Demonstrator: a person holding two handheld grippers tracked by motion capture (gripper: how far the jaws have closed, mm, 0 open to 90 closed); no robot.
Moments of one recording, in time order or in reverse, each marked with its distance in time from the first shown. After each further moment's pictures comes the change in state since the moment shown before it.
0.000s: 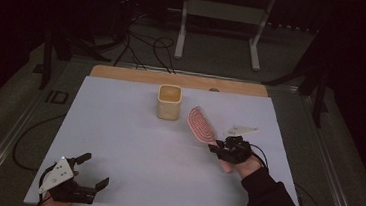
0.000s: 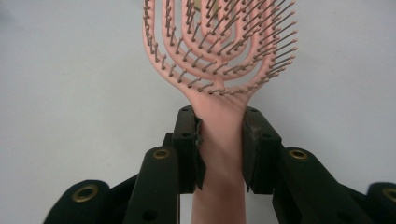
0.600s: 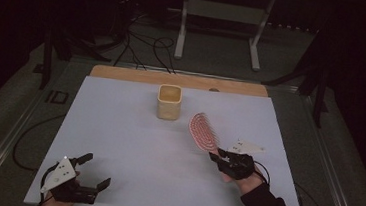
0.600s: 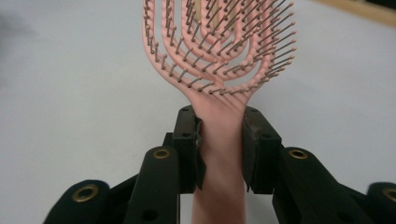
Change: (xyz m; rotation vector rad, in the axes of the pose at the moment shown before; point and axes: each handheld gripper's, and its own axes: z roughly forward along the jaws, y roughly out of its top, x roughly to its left) left arm -0.003 0.002 0.003 0.028 -0.002 0.005; right arm 0.029 -0.027 -0.020 -0.133 -0.071 -0.024
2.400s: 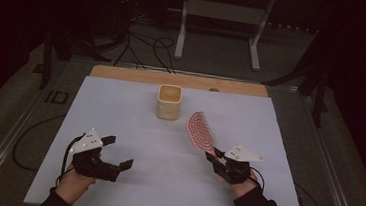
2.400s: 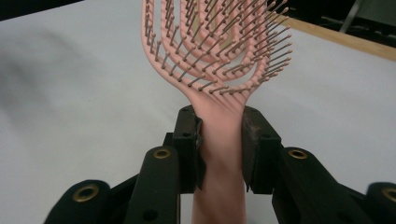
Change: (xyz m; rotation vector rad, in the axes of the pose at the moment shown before) left arm -0.011 0.097 0.049 0.143 -0.116 -0.082; right arm 0.015 -0.005 0.003 -0.115 -0.021 0.002
